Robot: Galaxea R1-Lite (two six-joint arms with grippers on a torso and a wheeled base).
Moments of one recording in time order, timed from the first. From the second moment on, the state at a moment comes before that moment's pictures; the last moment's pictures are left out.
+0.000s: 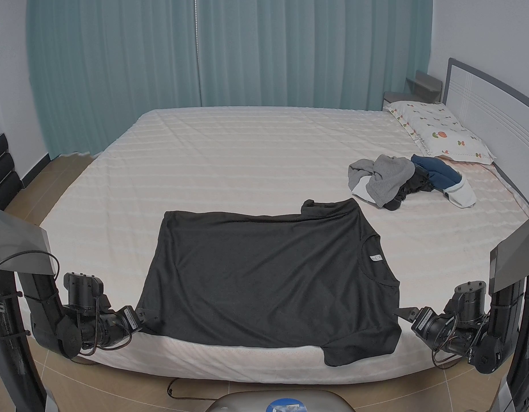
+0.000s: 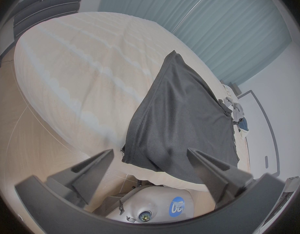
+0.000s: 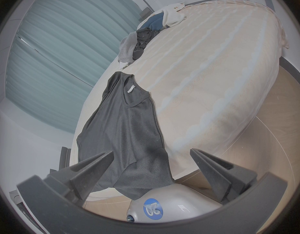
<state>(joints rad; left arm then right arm) 0.01 2.20 -0.27 -1.11 -0.23 -0.59 0.21 2.23 -0.02 -1.55 0.01 0.89</state>
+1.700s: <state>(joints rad) 0.08 2.24 -0.15 -1.18 -0.18 -0.44 0.23 2.35 -0.15 -1.55 -0.04 0.62</state>
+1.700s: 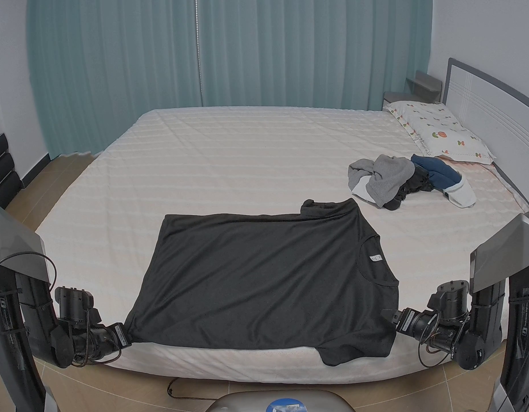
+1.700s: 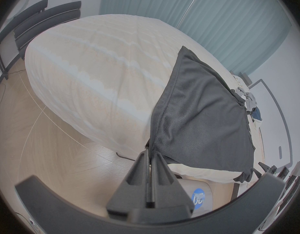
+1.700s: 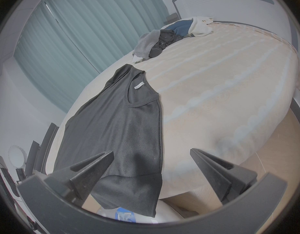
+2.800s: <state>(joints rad) 0.08 2.27 -0.14 -1.22 -0.18 -0.46 0.21 2.36 -0.65 -1.29 -0.06 0.58</state>
